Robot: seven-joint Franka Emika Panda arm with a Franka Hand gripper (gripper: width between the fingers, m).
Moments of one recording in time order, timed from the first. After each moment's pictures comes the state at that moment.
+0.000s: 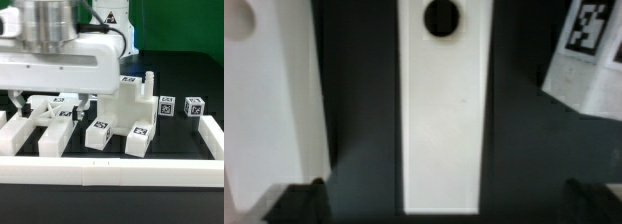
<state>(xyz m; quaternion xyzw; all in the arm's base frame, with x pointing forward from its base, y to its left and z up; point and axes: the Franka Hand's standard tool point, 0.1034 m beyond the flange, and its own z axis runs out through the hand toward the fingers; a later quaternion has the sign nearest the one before) 0.590 -0.119 0.057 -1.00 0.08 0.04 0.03</state>
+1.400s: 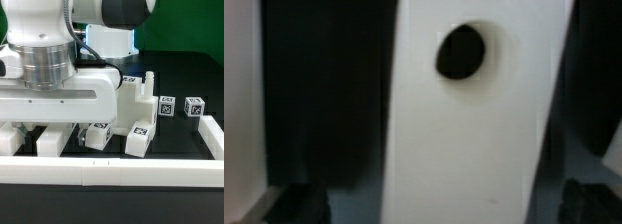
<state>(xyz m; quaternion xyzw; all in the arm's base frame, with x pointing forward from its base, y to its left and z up) 0.584 -0.113 0.006 -1.00 0.03 0.02 0.00</state>
